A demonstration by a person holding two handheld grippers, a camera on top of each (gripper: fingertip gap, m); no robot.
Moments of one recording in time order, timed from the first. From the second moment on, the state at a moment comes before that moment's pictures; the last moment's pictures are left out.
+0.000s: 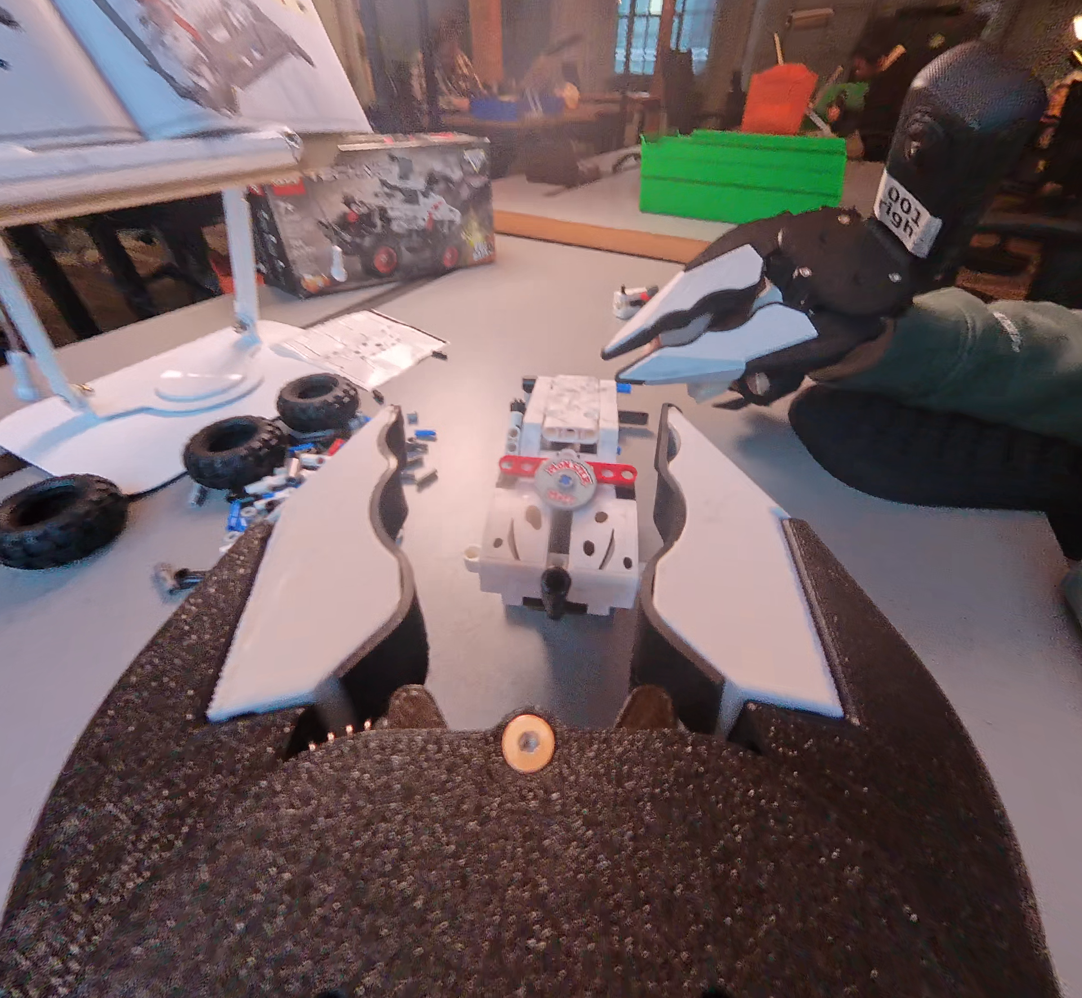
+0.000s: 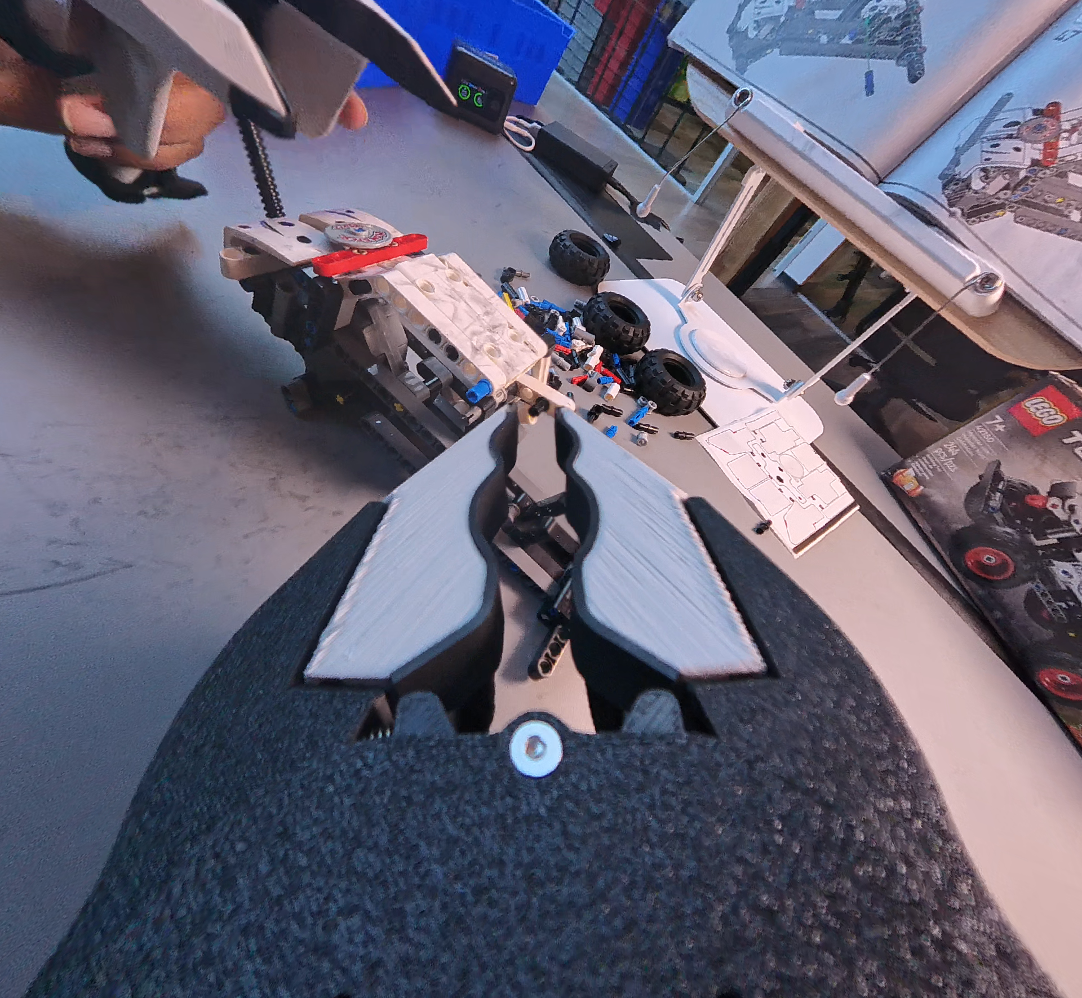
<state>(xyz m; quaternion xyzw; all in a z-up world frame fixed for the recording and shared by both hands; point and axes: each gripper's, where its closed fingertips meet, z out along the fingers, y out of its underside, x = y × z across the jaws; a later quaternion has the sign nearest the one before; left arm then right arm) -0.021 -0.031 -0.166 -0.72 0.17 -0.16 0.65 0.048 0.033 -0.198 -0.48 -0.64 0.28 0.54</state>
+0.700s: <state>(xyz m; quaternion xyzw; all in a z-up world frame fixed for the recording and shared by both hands) -0.223 0.130 -0.049 -0.72 -0.03 0.10 0.69 0.066 0.082 -0.153 -0.53 -0.48 0.33 0.62</state>
